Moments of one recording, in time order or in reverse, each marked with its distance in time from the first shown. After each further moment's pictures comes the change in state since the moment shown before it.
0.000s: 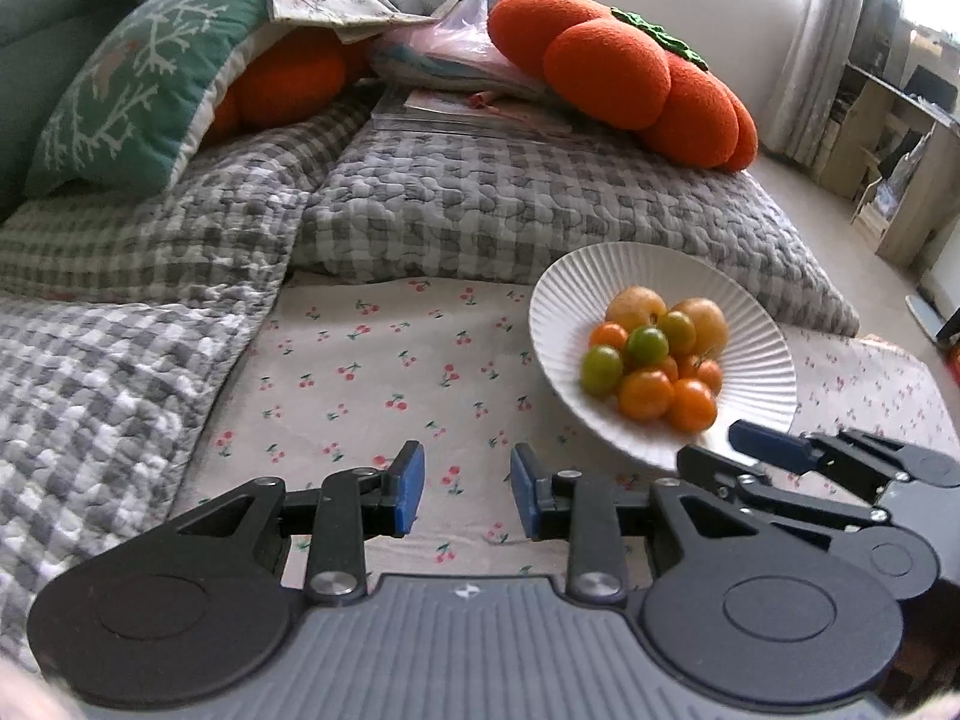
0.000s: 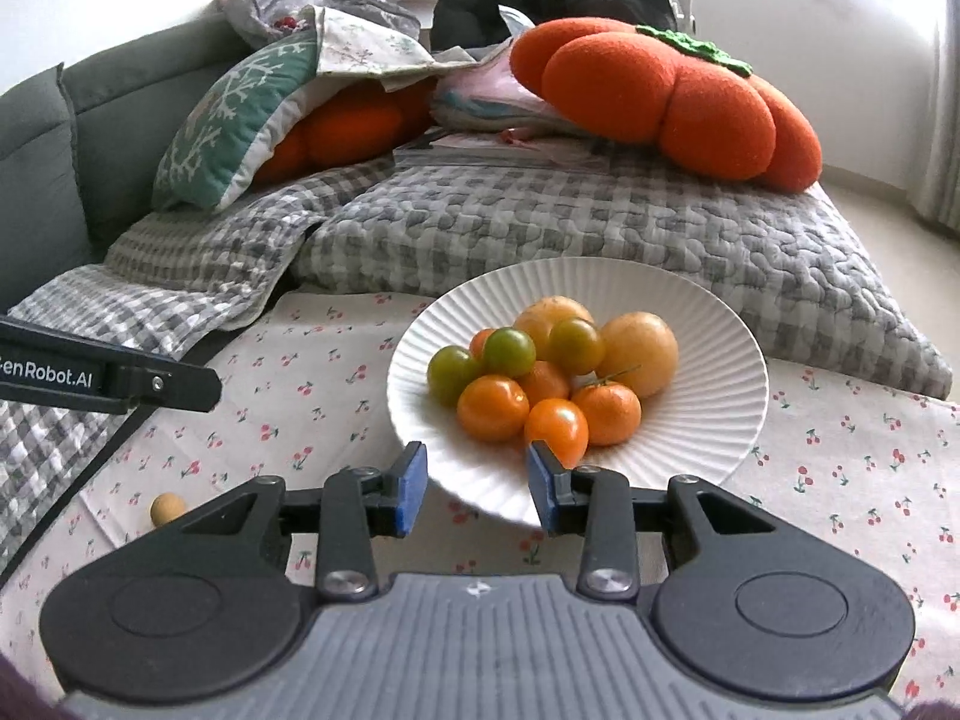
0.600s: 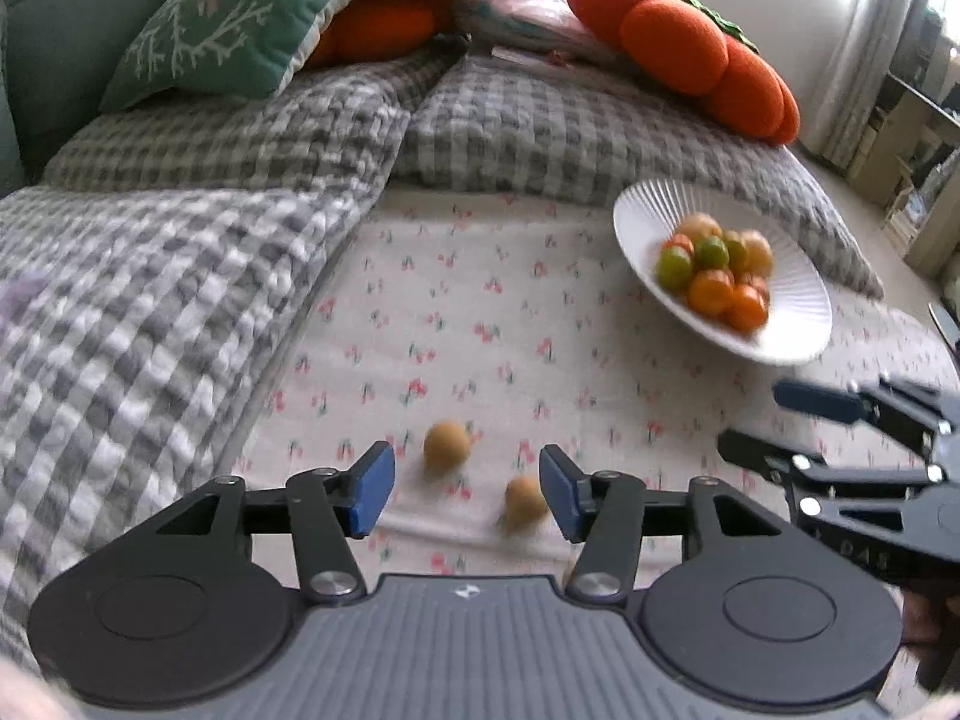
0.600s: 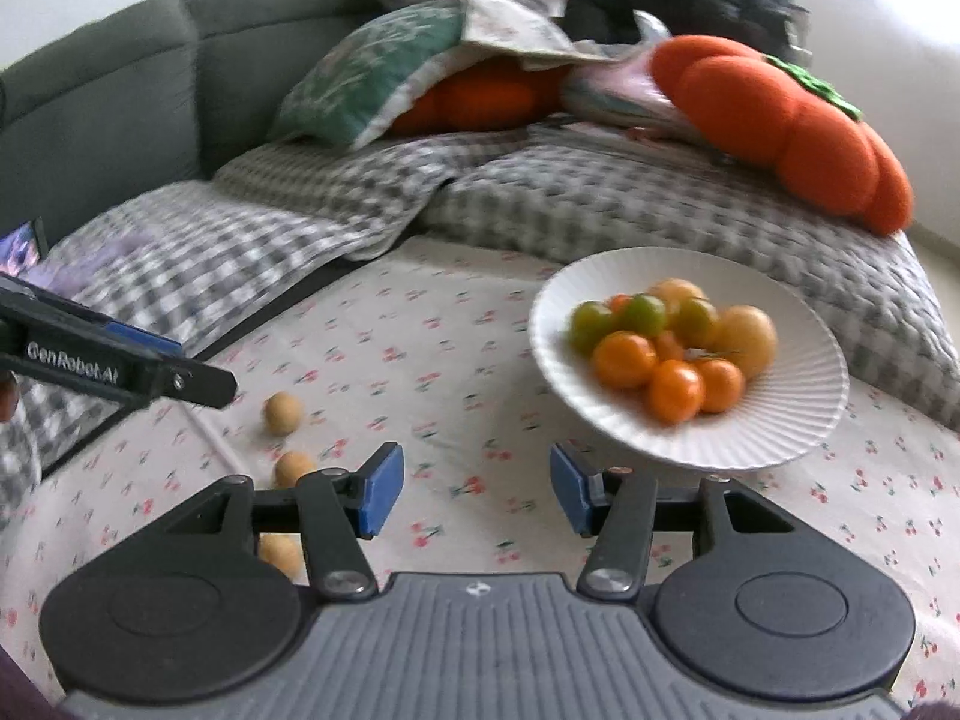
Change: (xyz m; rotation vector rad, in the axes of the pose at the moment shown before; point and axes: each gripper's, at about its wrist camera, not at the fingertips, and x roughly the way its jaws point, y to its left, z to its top) left arm -0.034 0.042 -0.069 -0.079 0.055 0.036; right arm -0.025 0.049 -0.025 -0.210 0.042 0.145
